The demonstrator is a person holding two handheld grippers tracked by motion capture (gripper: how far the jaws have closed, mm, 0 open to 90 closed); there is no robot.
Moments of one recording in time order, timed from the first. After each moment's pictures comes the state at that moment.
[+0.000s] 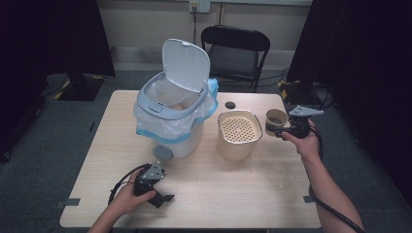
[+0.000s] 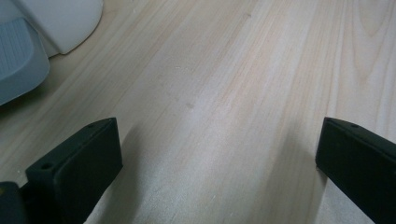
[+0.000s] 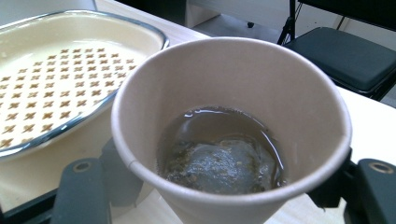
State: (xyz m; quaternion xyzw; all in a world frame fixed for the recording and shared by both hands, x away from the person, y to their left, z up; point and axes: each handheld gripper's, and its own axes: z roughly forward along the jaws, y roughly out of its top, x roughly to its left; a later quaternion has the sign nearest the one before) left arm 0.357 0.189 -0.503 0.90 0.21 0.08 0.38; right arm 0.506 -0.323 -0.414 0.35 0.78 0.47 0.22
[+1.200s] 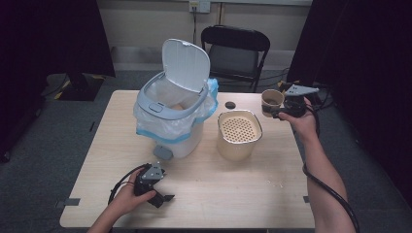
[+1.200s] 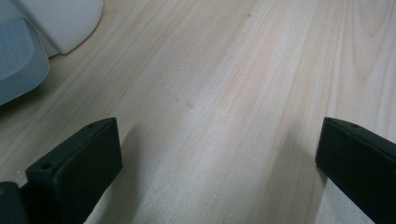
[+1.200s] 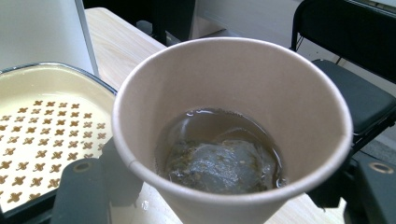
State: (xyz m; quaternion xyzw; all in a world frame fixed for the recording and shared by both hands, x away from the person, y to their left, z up) left arm 0.357 0.189 -0.503 0.90 0.21 0.08 0.38; right arm 0.556 -0.309 -0.373 0.29 0.80 0.47 0.24
